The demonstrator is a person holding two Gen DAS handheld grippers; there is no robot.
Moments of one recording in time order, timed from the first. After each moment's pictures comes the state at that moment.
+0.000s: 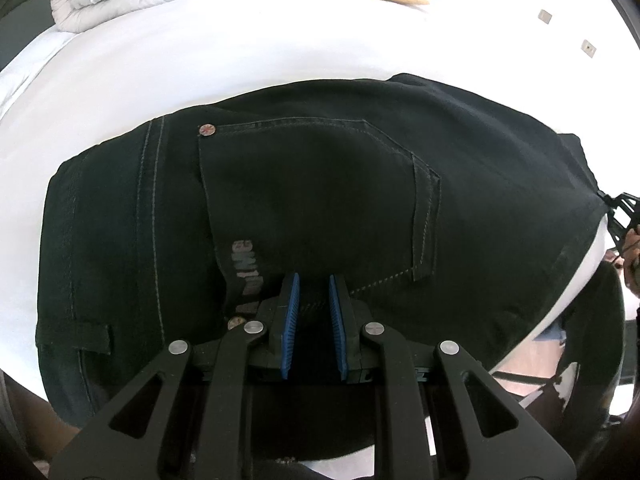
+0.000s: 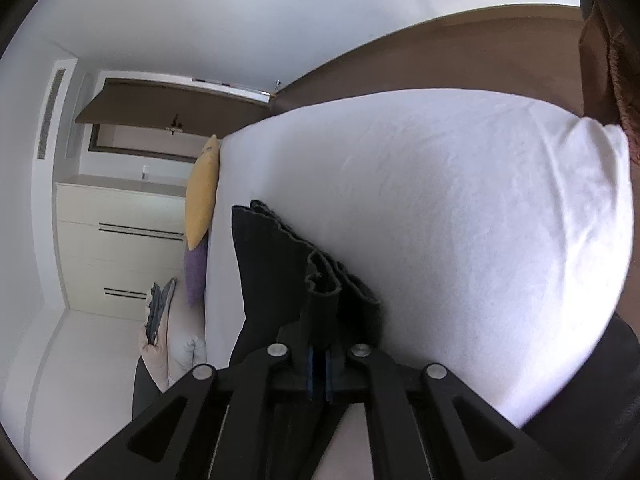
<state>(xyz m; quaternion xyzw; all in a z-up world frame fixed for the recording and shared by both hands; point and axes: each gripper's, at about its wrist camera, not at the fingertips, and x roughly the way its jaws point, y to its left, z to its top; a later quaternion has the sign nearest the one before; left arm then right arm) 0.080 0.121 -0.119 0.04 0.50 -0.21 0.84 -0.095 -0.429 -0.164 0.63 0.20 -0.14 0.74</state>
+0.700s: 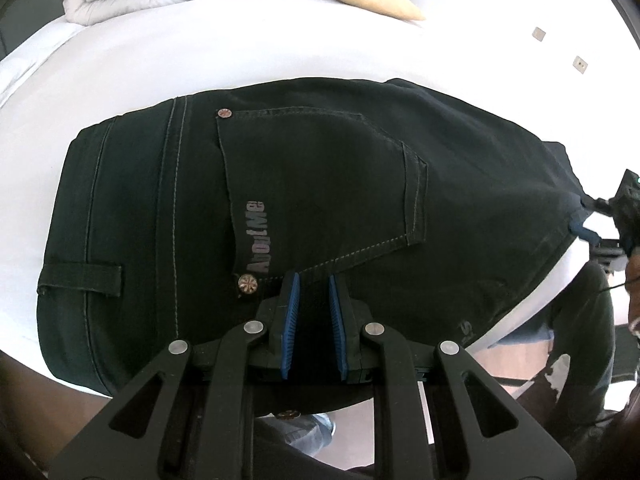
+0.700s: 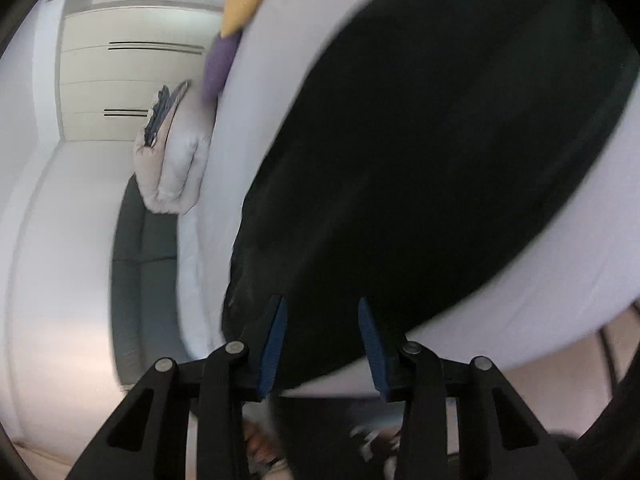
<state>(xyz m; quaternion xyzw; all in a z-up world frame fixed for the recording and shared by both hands) 0.056 0.143 -0.124 0.01 0.49 -0.22 0.85 -0.005 -0.205 -0.143 0.55 0.43 0.09 0.71</state>
